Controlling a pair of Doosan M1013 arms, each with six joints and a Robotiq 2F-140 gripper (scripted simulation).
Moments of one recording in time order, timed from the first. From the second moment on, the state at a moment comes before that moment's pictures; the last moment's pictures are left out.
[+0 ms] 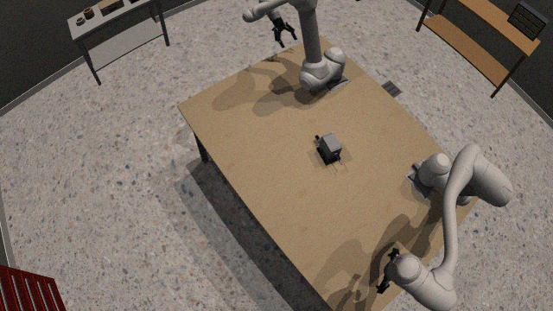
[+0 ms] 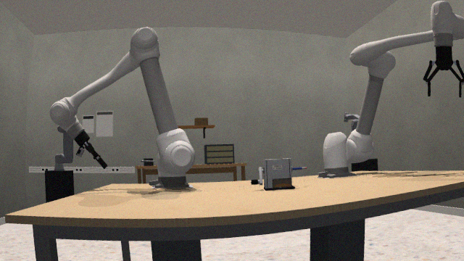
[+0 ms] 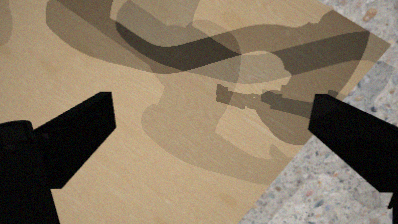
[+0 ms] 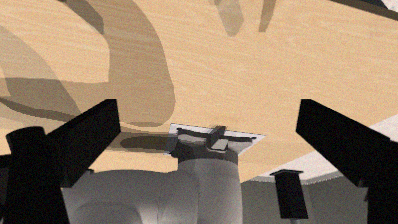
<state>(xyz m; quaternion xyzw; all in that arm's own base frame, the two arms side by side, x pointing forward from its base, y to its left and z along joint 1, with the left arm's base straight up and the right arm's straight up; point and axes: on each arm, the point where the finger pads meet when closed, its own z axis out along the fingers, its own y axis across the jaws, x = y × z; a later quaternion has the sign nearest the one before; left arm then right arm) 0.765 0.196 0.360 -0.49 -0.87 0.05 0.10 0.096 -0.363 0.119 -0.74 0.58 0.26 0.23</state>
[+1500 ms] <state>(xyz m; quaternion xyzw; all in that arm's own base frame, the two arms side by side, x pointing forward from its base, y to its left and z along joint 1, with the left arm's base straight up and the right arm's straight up) 0.765 0.196 0.360 -0.49 -0.87 0.05 0.10 0.043 -0.327 0.120 -0.68 0.63 0.26 0.27</state>
